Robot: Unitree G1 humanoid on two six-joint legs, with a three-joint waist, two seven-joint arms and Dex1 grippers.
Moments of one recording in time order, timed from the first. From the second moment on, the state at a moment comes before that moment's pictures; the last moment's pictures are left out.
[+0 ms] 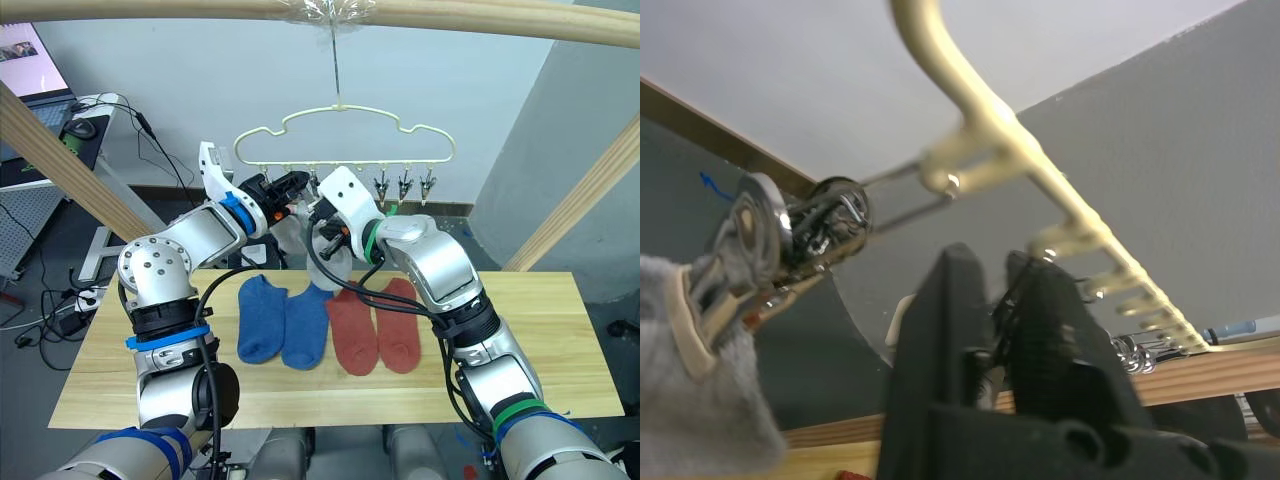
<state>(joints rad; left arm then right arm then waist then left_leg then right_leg) -0.85 0.13 0.44 0.03 -0.85 1.09 0.03 -0.91 -0.22 0.30 -0.06 0.18 1.02 0.52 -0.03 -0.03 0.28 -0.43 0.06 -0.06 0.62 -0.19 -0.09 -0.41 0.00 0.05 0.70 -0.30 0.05</state>
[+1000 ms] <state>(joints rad) -0.33 0.49 0.11 -0.35 -0.56 0.65 -0.36 -0.51 -0.44 0.17 -0.52 0.31 1.18 0.57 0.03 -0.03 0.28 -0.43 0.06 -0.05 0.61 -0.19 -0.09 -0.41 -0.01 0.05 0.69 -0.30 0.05</state>
